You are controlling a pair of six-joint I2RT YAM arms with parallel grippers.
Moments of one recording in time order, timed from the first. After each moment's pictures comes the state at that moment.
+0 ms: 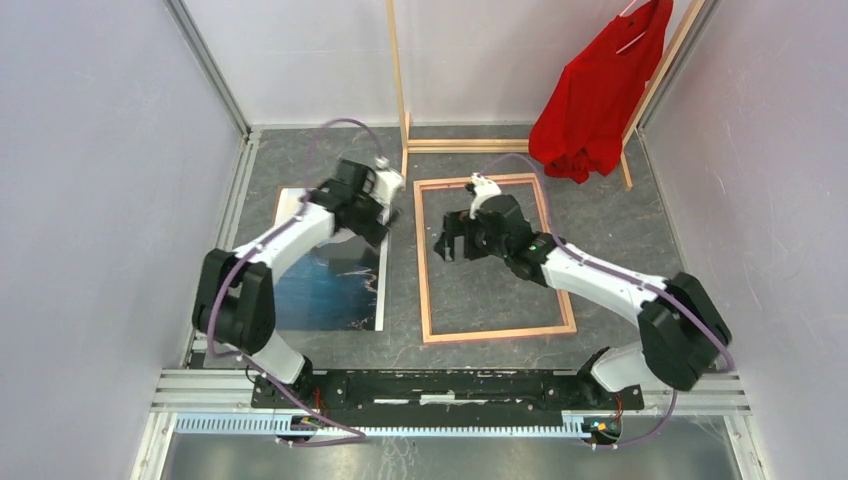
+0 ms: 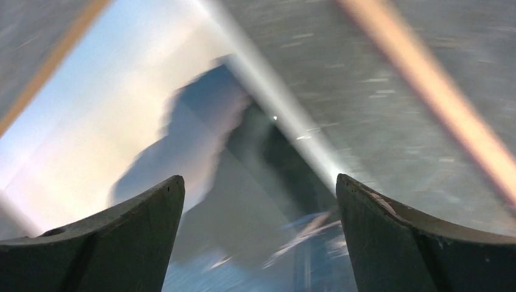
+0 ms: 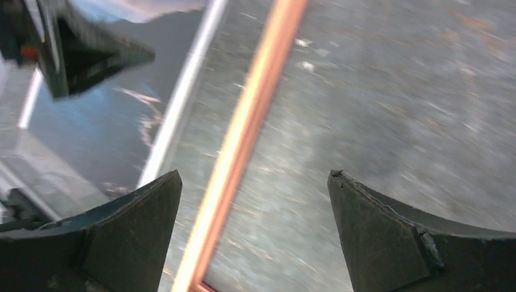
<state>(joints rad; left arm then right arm) -0.45 1.62 1.11 -0.46 0.04 0.35 0.67 1.38 0.83 -0.05 -0.02 0.44</state>
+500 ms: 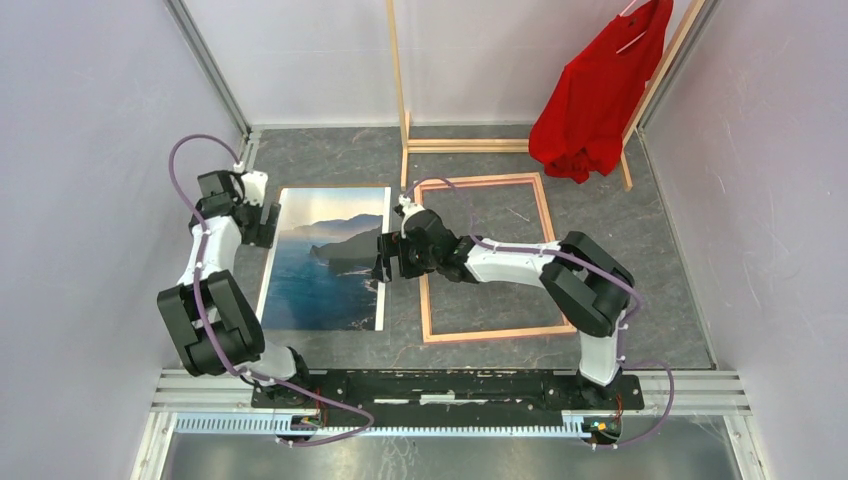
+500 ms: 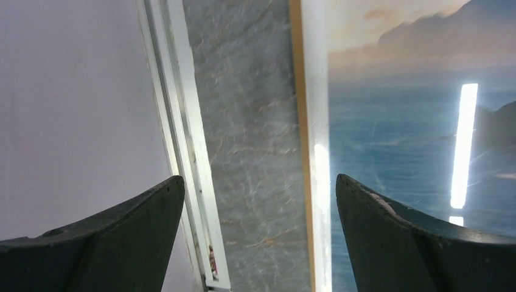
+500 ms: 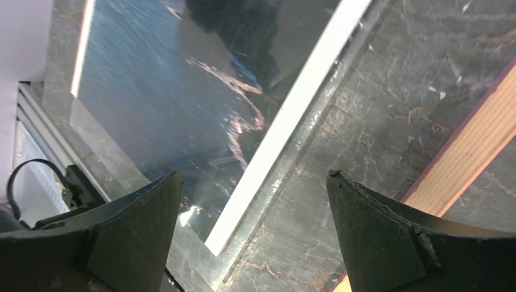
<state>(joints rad) 0.33 1.47 1.05 -0.49 0.02 0.53 0.93 1.87 1.17 0.07 -0.10 0.64</state>
